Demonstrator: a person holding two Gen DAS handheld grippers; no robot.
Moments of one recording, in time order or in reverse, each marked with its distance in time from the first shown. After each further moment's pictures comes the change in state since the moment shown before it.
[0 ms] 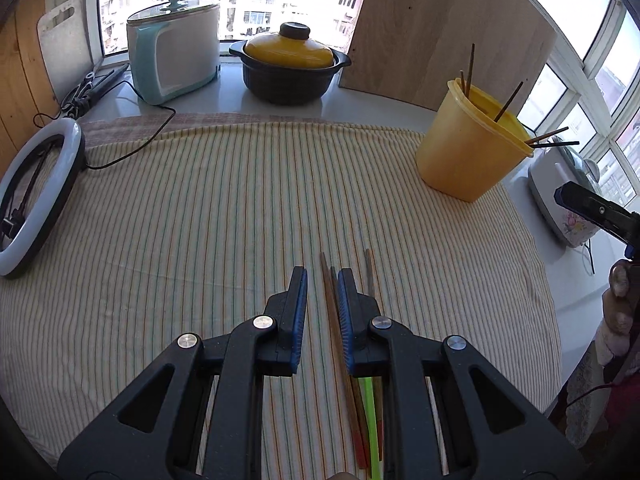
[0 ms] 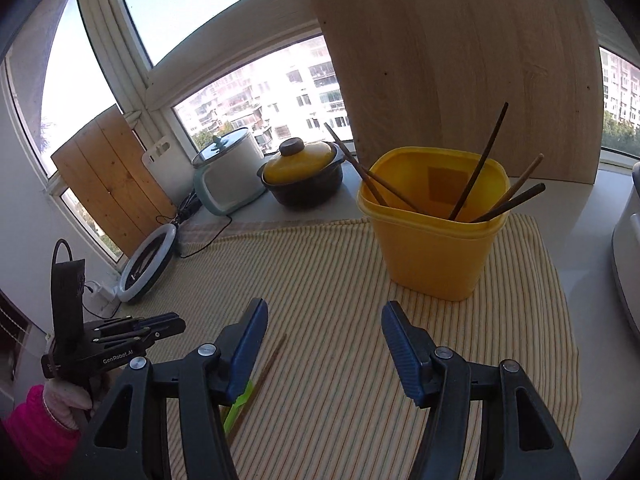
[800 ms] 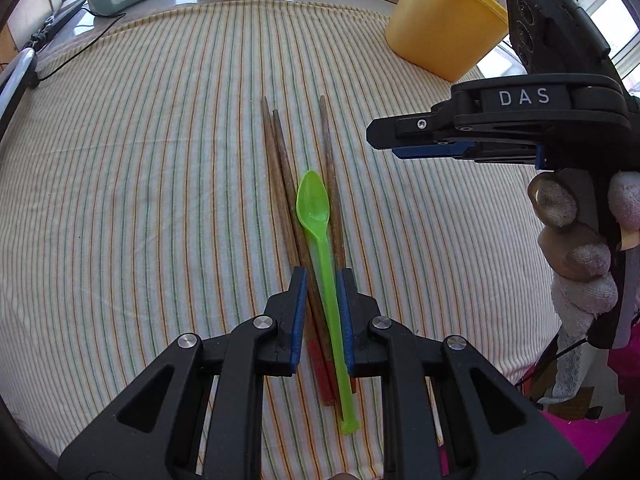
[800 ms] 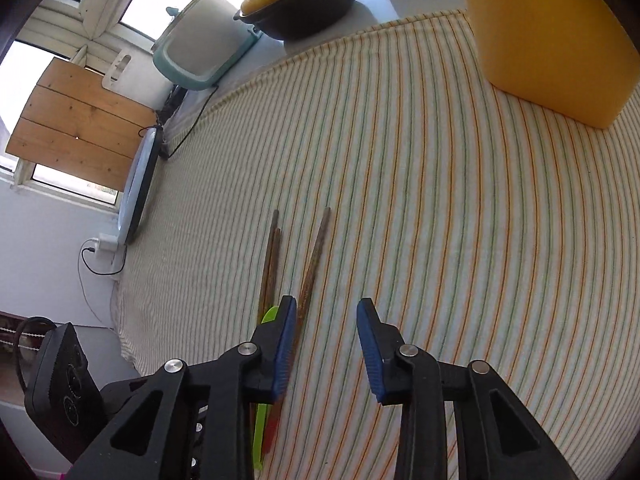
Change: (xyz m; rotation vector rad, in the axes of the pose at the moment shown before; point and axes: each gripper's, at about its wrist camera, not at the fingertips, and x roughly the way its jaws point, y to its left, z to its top) left arm 0.043 -0.032 -0.081 0.046 0.260 -0.051; right arm 0.144 0.016 -0.057 0.219 0.481 0.140
